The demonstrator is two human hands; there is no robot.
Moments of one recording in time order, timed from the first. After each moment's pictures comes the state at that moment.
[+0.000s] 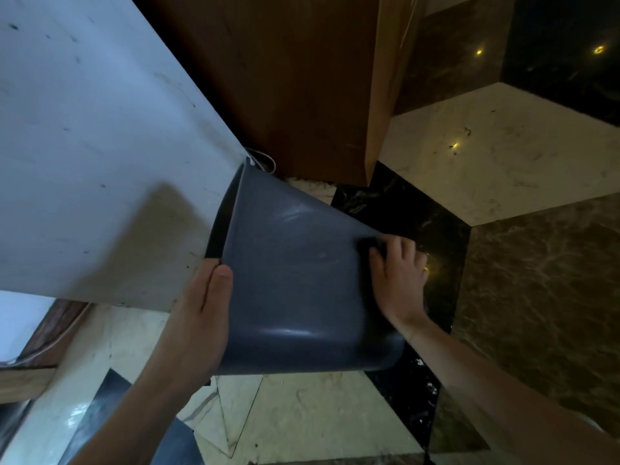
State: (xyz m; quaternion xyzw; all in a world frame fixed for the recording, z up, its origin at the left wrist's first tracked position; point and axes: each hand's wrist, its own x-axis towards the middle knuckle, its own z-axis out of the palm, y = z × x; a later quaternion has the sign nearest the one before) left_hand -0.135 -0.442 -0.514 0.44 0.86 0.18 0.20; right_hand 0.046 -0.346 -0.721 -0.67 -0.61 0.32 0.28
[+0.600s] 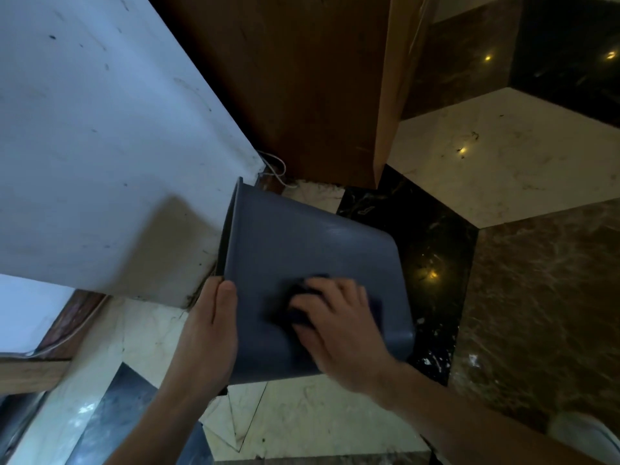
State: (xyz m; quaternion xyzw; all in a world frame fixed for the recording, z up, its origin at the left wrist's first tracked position) left_hand -0.141 -0.465 -0.529 0.41 0.85 0.23 0.21; right_hand 0.006 -0.425 -0.651 -0.38 -0.83 0.24 0.34
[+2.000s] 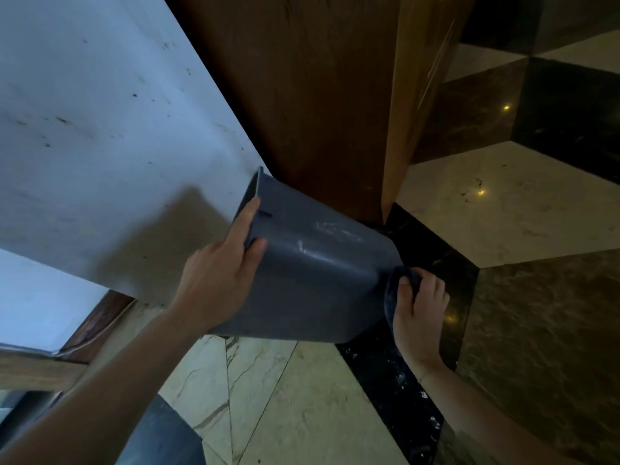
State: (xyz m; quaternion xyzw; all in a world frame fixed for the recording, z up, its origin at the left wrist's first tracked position) left_hand -0.154 -0.409 -0.480 0.68 0.73 0.11 -0.01; right_hand 0.066 -0.367 -0.695 -0.64 -0.54 0.33 0.43
